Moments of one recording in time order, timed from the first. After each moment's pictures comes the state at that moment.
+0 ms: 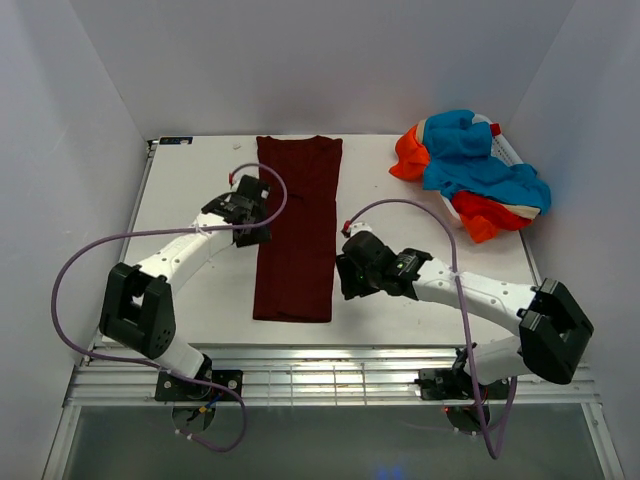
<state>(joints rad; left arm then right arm) -0.44 1.55 1.26 -0.62 -0.28 -0.52 0.91 1.34 0.91 -0.51 0.17 0.48</state>
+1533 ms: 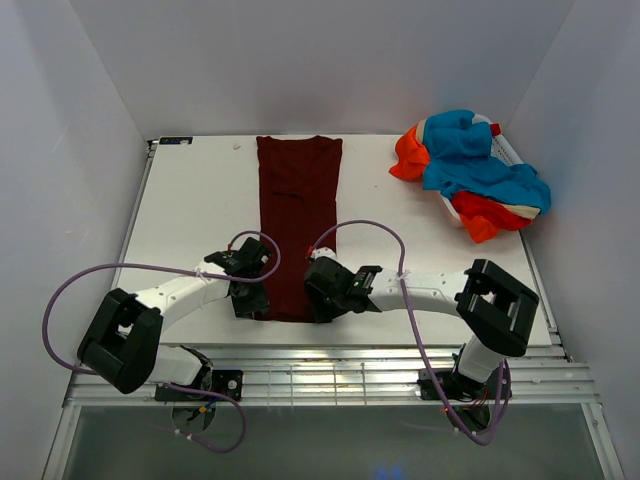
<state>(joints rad) -0.56 1.35 0.68 -0.69 -0.08 -0.78 1.13 1.65 0.96 -0.34 0.12 0.63</state>
